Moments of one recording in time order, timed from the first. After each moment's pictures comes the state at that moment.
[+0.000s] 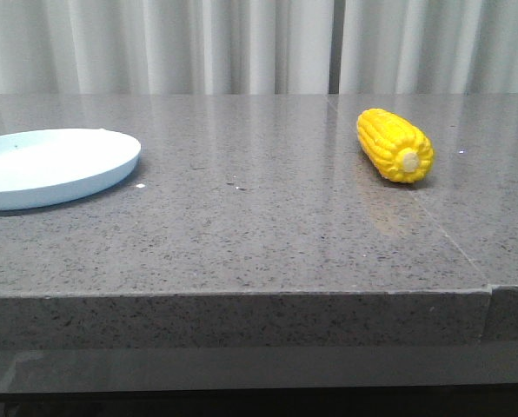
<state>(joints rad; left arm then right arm) 0.02 0.00 0.01 0.05 0.17 -0.06 0.03 -0.01 0.03 0.01 0.27 0.08</state>
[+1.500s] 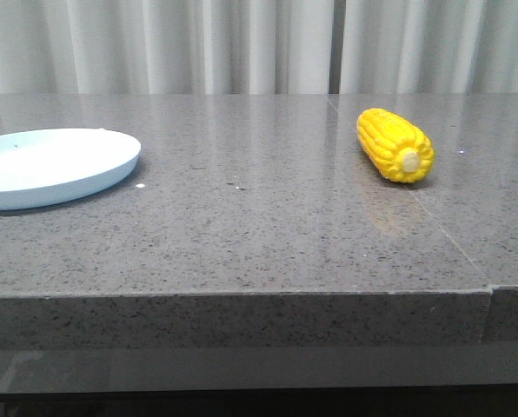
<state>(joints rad) 0.02 0.00 0.01 0.10 0.00 -0.06 0.03 -0.01 0.03 0.01 0.20 0.08</state>
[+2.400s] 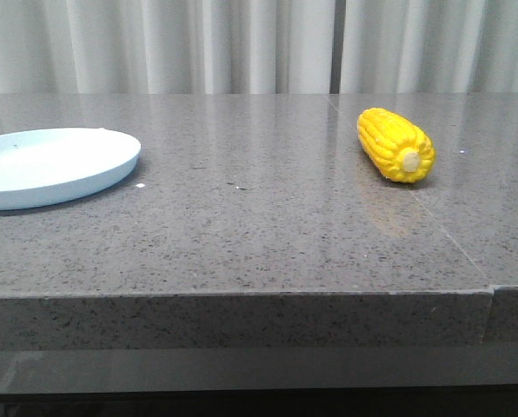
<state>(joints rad) 0.02 0.38 -0.54 0.10 0.32 -0.06 0.03 0.31 -0.58 0.01 0.38 0.08</state>
